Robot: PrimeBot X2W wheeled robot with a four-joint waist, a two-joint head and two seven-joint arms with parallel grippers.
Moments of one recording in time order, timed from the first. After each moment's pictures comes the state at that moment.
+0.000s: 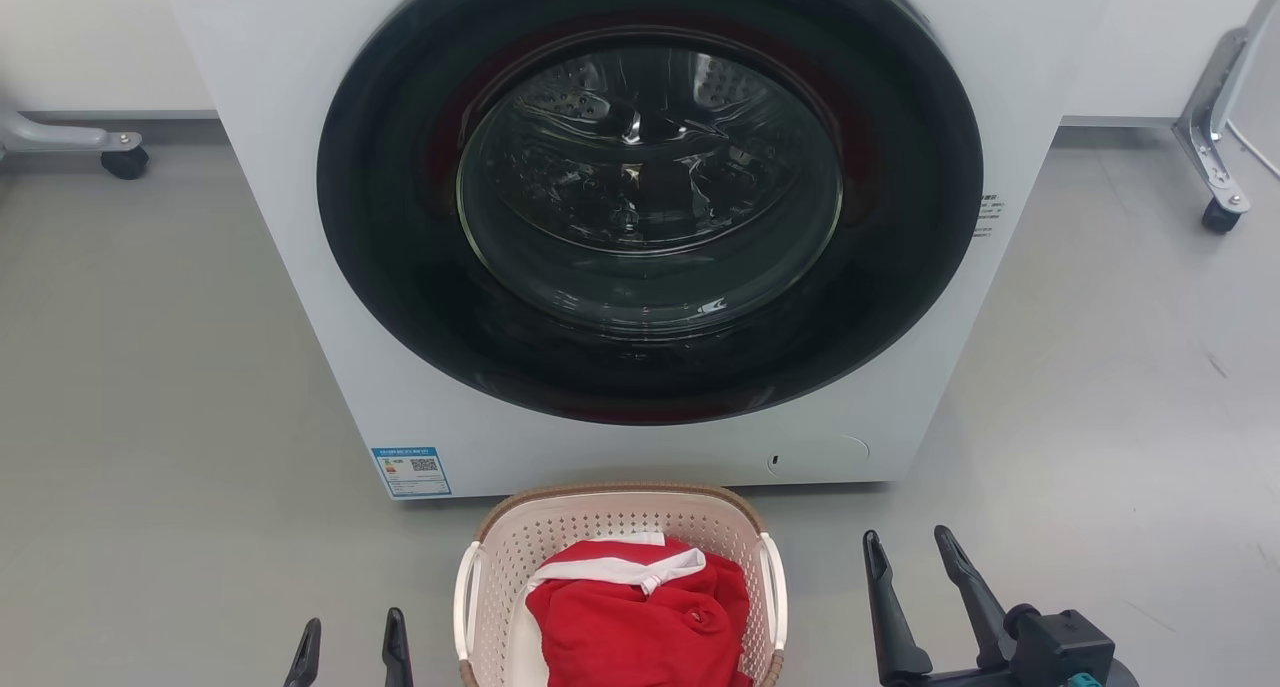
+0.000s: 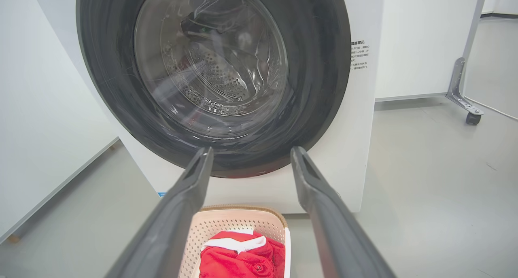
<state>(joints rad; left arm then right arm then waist) 0.15 0.08 -0.16 0.03 -0.36 0.12 -0.25 -0.11 -0.11 0.40 0.21 0.38 -0.13 -0.25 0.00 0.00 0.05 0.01</state>
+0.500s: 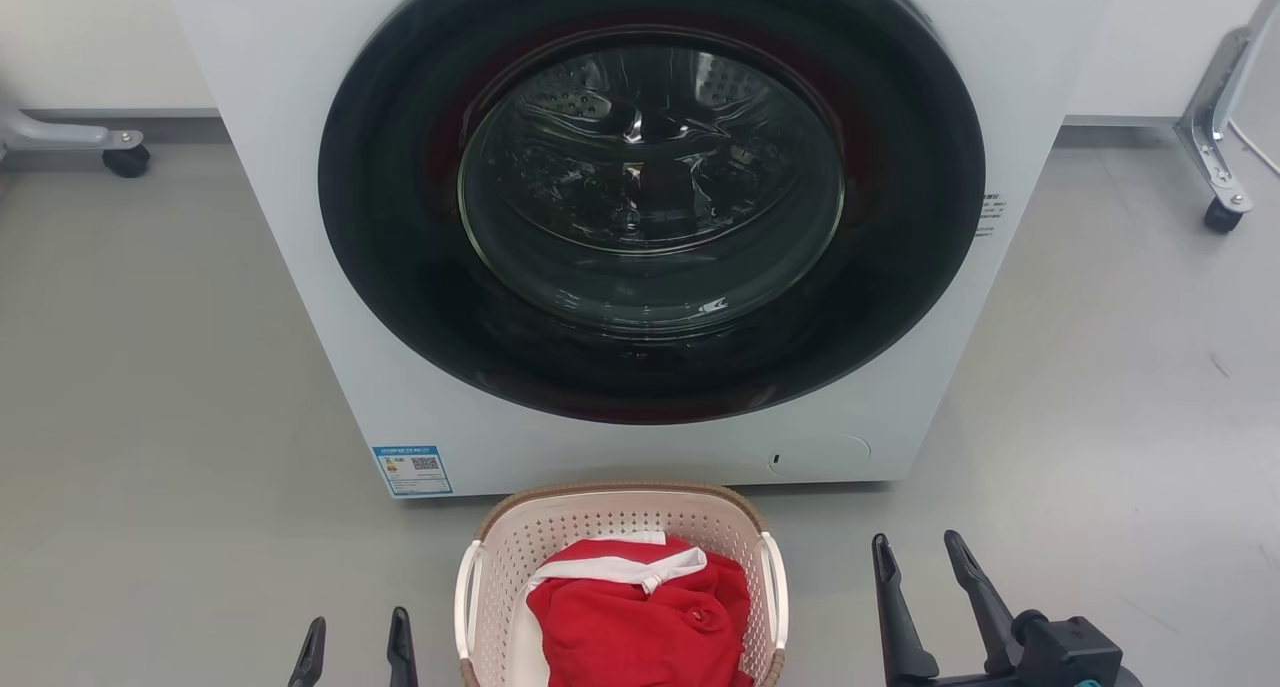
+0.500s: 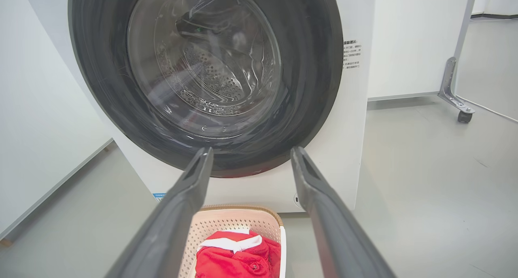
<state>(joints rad) 0.15 0.08 -0.16 0.03 -0.35 0.11 -0.25 -0.09 -0.09 0.37 0.20 0.35 -0.13 -0.25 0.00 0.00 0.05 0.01</state>
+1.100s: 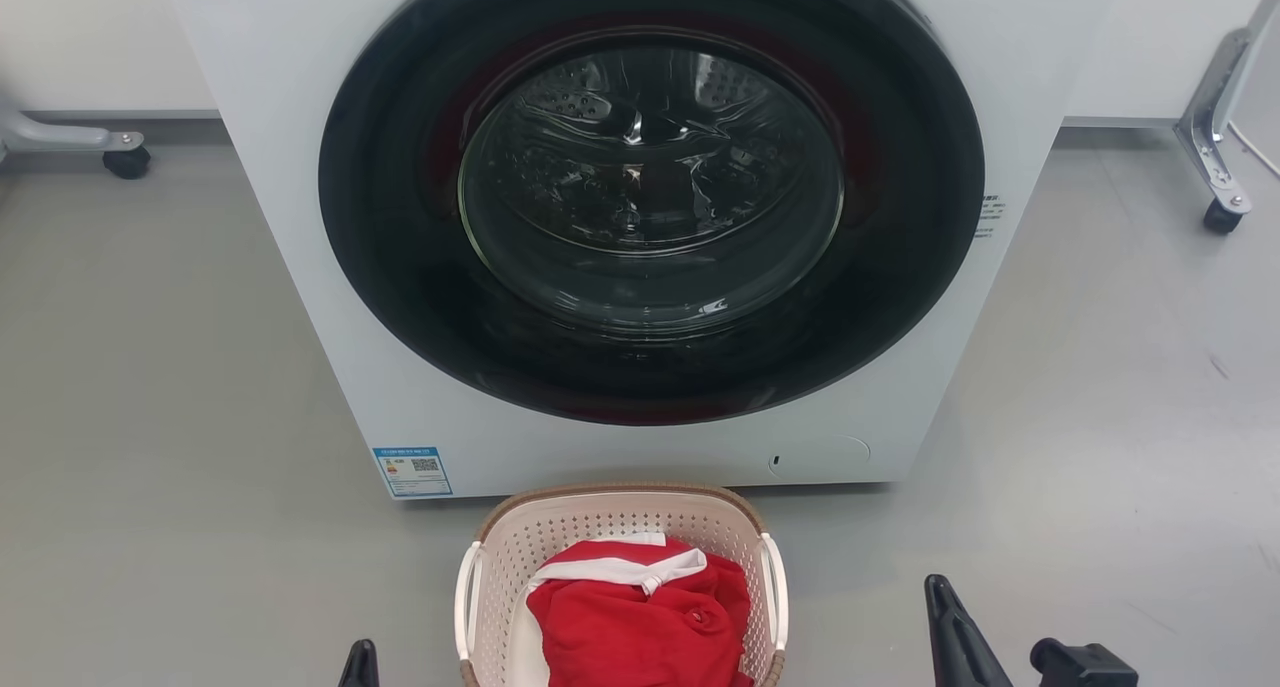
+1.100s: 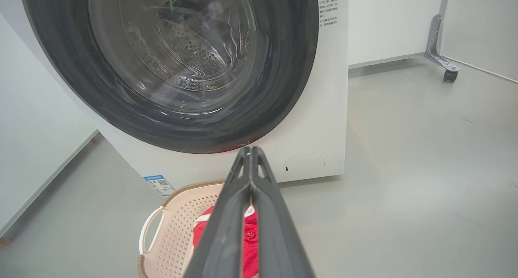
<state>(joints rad) 0.15 0.07 -0.16 0.09 -0.39 0.10 -0.23 -0.05 -0.08 0.33 0.26 0.39 -0.11 -0.23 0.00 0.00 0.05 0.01</state>
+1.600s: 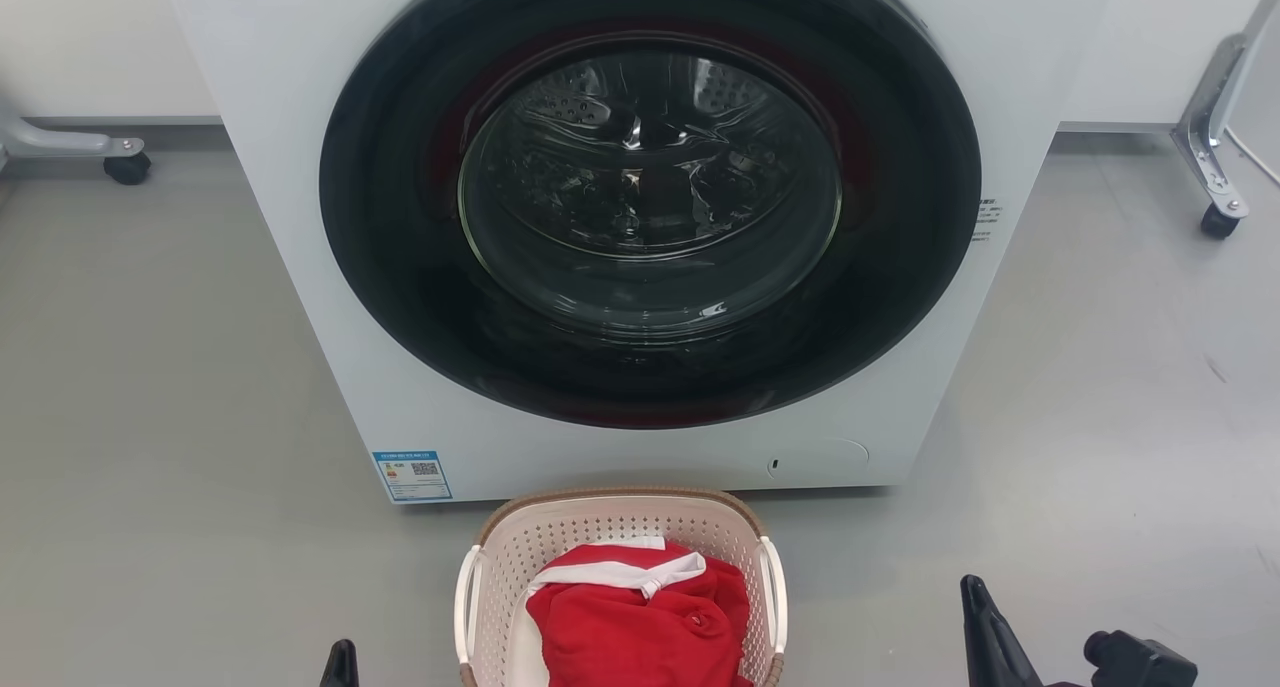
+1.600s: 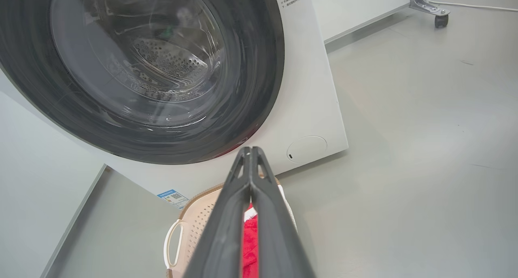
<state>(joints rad) 0.12 0.06 -0.11 0.12 -0.62 0.06 -0.17 -0.05 -0.08 0.25 0.26 0.61 -0.07 -0.16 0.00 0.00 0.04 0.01</state>
